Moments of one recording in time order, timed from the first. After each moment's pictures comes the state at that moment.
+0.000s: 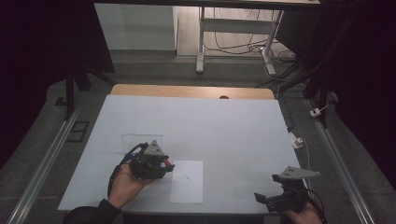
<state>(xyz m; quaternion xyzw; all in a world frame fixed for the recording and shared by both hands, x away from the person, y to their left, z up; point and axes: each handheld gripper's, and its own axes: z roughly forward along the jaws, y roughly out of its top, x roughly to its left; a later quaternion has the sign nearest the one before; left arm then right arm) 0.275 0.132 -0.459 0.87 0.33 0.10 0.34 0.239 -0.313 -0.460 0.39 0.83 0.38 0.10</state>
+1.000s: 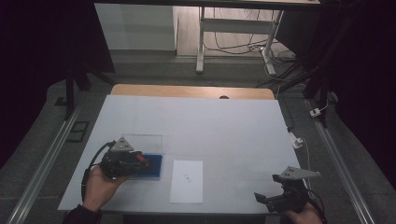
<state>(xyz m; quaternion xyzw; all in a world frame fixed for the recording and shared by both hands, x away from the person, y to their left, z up) 0.264 0.203 -0.457 0.83 0.42 0.13 0.35 0.238 -0.313 -0.460 0.39 0.83 0.38 0.10</state>
